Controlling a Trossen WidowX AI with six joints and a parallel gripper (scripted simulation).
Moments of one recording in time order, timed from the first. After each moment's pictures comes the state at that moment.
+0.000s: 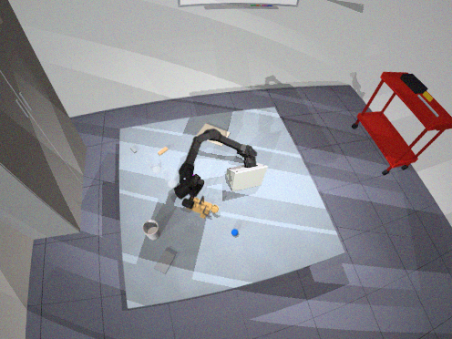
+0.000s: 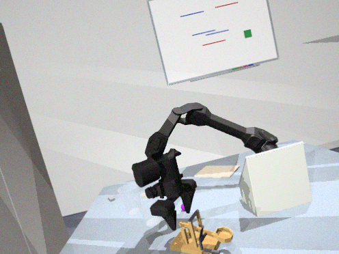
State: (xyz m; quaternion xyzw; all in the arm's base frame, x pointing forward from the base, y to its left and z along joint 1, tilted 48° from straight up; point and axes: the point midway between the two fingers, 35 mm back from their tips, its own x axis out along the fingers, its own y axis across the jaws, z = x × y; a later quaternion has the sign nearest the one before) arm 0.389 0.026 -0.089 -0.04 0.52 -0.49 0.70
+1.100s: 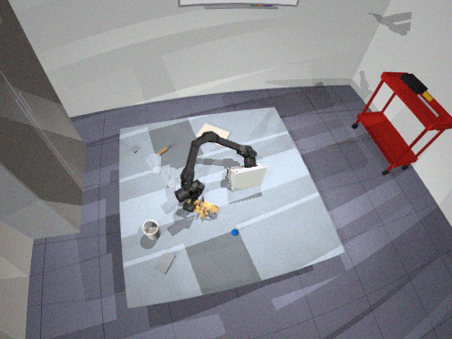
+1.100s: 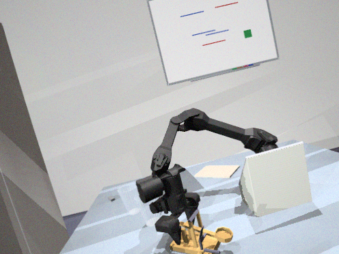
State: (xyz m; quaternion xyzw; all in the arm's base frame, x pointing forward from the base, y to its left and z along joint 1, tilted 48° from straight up) arm 0.387 -0.011 -0.121 -0.04 0.52 -0.49 0.70
